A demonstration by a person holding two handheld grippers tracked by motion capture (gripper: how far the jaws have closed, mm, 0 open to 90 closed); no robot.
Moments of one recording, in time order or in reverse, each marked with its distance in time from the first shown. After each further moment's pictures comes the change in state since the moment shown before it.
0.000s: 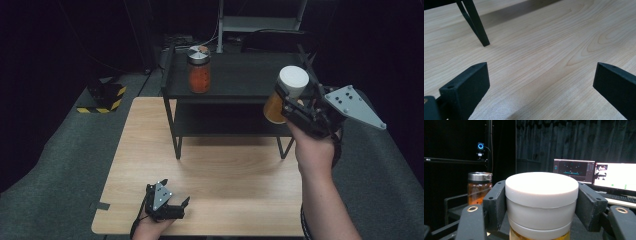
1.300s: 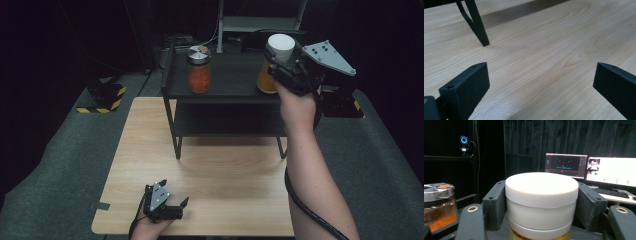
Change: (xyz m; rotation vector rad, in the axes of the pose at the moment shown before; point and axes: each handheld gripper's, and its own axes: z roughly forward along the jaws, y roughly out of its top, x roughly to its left) left arm 0.007 -0.005 -0.004 -0.020 -0.021 -0.026; right arm -0.010 0.016 0.087 0.056 -0.068 0.000
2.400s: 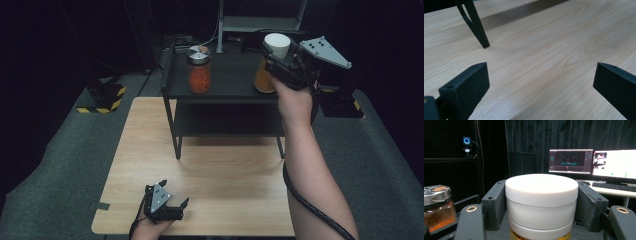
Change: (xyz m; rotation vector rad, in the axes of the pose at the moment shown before) left arm -0.004 -0.002 -0.001 -0.009 0.009 0.021; right arm -0.009 -0.002 0.015 0.021 0.028 0.051
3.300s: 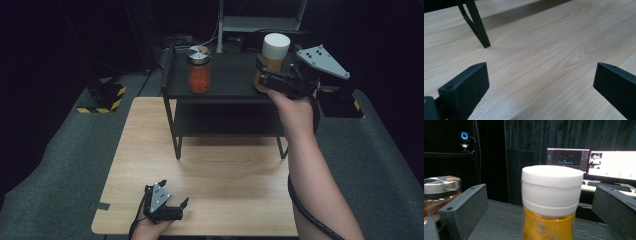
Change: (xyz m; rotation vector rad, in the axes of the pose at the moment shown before) left arm 0.000 0.000 -0.001 -0.001 0.002 -0.005; right arm 0.021 -0.001 -0.021 0.016 -0.024 -0.034
